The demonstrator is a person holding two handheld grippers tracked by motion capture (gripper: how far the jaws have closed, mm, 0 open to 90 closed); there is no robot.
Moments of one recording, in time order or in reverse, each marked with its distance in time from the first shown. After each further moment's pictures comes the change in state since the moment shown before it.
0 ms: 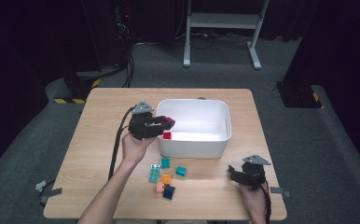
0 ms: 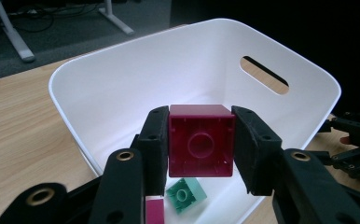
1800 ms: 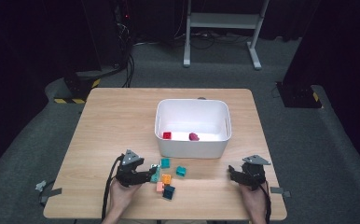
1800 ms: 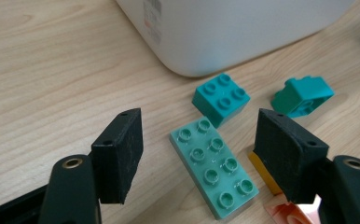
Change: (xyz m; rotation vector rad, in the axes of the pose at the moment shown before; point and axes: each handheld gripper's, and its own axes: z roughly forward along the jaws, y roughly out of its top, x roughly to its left) left arm -0.016 -0.157 -0.018 0.136 0.150 -0.090; right arm 0.000 0.000 0.000 0.000 0.000 -0.002
